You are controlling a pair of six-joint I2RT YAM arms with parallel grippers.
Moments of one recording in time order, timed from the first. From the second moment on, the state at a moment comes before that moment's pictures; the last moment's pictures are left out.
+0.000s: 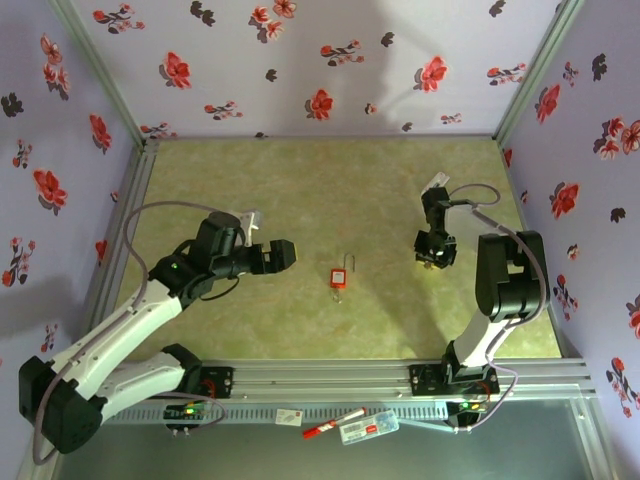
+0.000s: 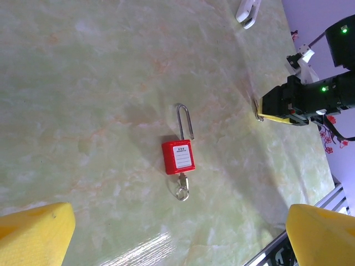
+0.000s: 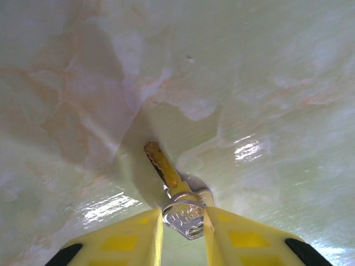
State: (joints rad) left arm -0.65 0.98 0.82 -0.49 0.22 -0.65; right arm 0.11 1.72 1.04 -0.83 0.03 0.51
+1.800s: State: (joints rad) left arm -0.62 1.04 0.82 -0.46 0.29 -0.62; right arm 0.02 1.46 0.88 -0.78 -0.11 1.26
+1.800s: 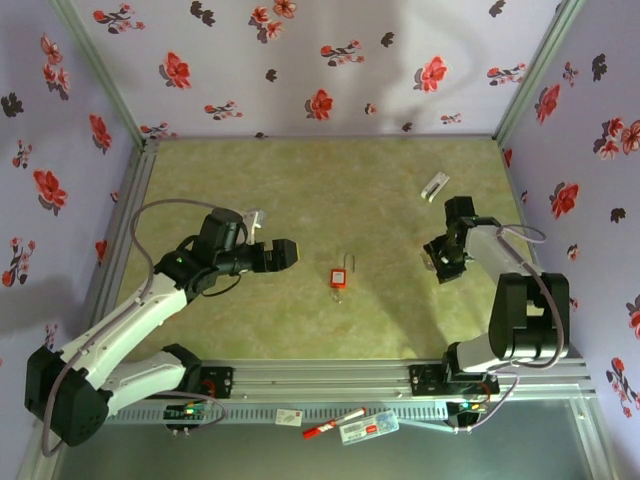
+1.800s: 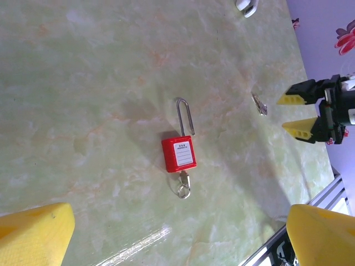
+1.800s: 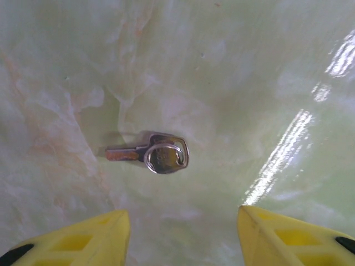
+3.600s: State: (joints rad) left arm -0.59 1.14 0.83 -0.36 0.38 -0.64; right arm 0.00 1.42 0.81 -0.75 -0.13 1.31
